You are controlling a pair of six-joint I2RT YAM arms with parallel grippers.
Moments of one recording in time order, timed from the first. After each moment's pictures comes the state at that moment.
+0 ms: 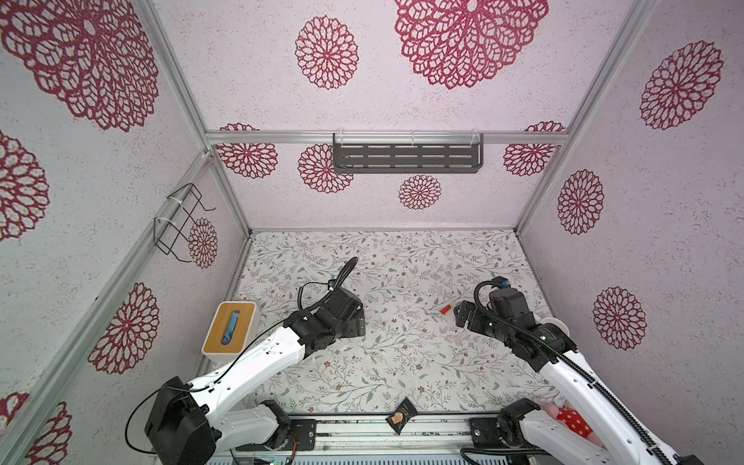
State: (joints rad) left arm -0.74 1.23 0.92 -0.68 -0.27 -0.72; right arm 0.43 0.88 0.82 -0.76 0.10 0.63
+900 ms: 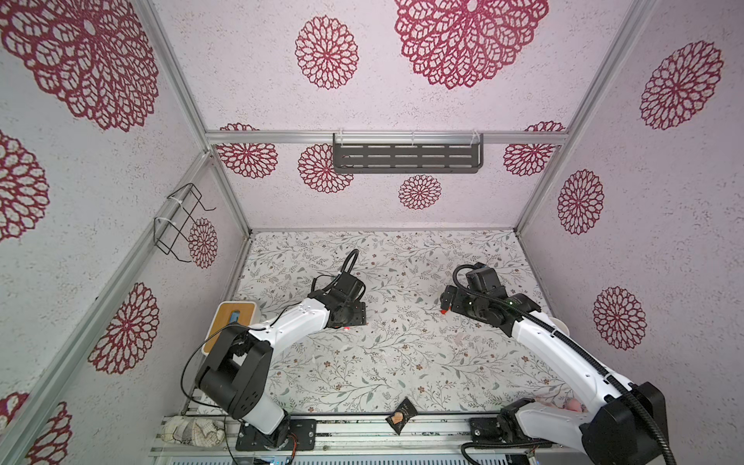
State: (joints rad) left arm -0.58 1.62 1.02 -0.54 -0.09 -0.60; right arm 0.43 1.19 0.93 -0.64 0.09 0.65
